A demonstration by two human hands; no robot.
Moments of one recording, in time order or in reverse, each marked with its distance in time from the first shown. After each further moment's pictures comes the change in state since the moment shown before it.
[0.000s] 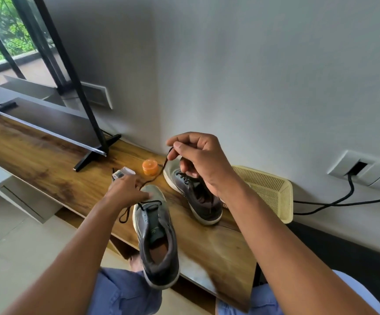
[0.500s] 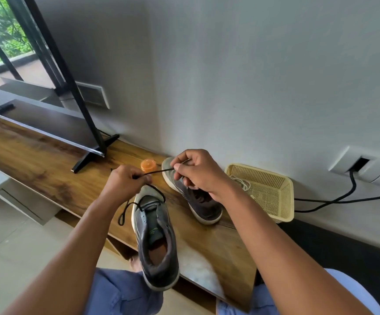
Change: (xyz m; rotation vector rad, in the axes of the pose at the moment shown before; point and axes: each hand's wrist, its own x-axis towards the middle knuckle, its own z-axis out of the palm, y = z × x) left_hand -0.005 0.016 -0.012 -0.278 0.163 0.117; right_hand 0.005 0.037 -0.010 -0.196 -0.011 0.264
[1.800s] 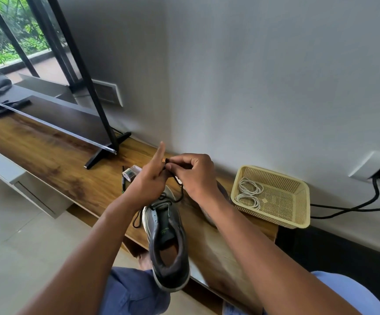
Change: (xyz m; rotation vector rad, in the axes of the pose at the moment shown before) left_hand -0.006 0.012 0.012 -0.348 -0.135 0.274; right_hand 0.020 0.021 0.053 -0.014 0.252 -0.261
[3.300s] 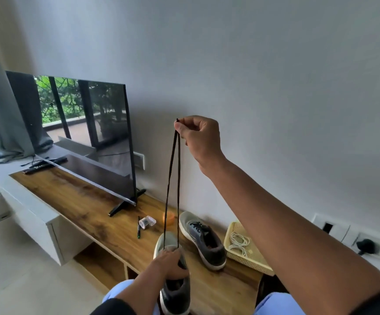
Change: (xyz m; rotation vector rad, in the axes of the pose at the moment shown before) left_hand -0.083 0.008 0.044 0.692 -0.329 -0.322; right_hand 0.002 -0.285 -0.015 0.045 0.157 -0.339
